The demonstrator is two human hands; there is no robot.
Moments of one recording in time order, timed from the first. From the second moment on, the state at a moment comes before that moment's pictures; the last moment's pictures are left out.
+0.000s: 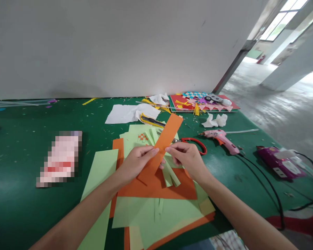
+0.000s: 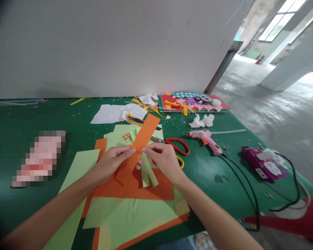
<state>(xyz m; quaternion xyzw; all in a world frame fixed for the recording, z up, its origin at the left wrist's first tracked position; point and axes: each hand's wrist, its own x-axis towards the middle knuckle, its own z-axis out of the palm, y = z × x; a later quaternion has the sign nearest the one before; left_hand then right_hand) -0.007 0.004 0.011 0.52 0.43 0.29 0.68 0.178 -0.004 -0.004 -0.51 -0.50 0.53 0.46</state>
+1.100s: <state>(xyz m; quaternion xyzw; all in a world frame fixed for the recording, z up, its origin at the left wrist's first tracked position) -0.001 -0.001 0.014 0.47 0.36 0.24 0.77 0.178 -0.004 -0.005 -0.49 -0.50 0.55 0.46</state>
